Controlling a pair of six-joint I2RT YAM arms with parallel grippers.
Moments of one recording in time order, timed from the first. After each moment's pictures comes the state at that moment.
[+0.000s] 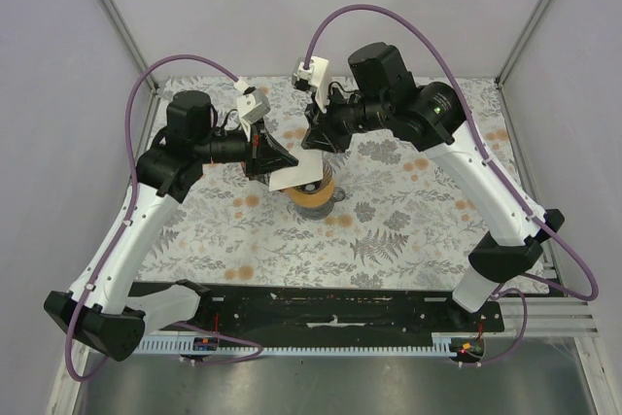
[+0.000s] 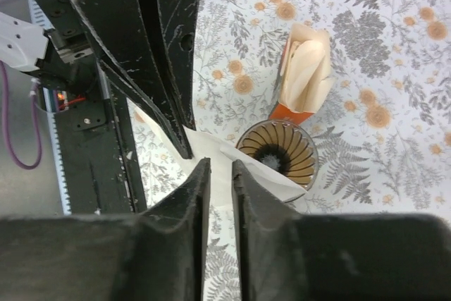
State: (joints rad) left arm -0.39 1.14 1.32 -0.55 0.94 0.10; right arm 0.79 1.69 2.20 -1.07 -0.44 -0.24
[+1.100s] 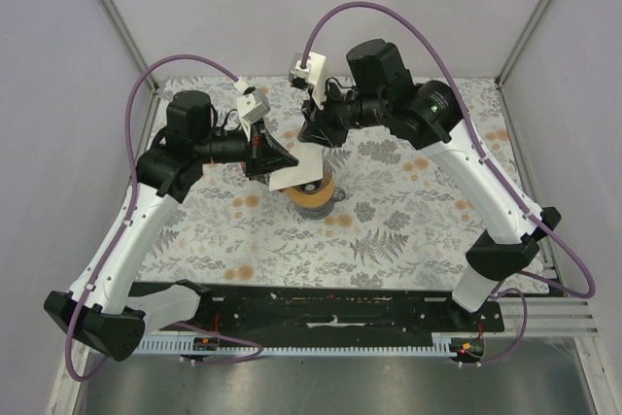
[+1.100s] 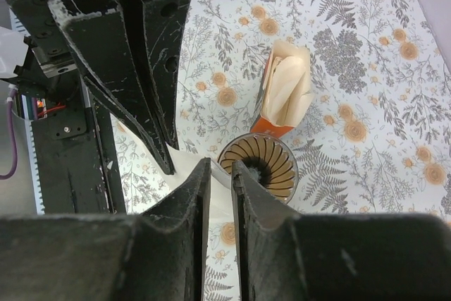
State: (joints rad) left arm -0.39 1.14 1.32 -0.55 0.94 0.10; right arm 0.79 1.70 2.22 -1.03 -0.42 -0.29
